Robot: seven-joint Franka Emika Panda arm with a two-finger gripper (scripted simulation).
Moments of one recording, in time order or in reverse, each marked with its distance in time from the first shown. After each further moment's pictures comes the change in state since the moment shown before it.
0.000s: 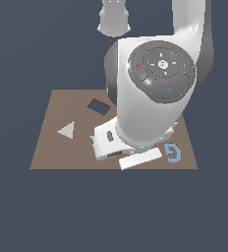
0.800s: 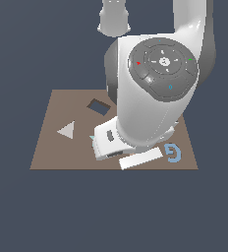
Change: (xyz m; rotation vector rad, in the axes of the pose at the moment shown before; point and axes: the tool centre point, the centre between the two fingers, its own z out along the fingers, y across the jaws) arm 0.001 0.000 -0.003 0.000 0.001 -0.002
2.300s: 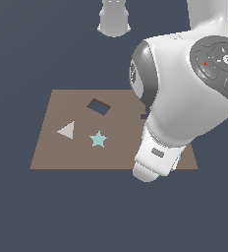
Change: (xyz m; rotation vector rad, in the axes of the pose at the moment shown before) arm 0.017 -0.056 -0.002 -0.001 0.000 -0.756
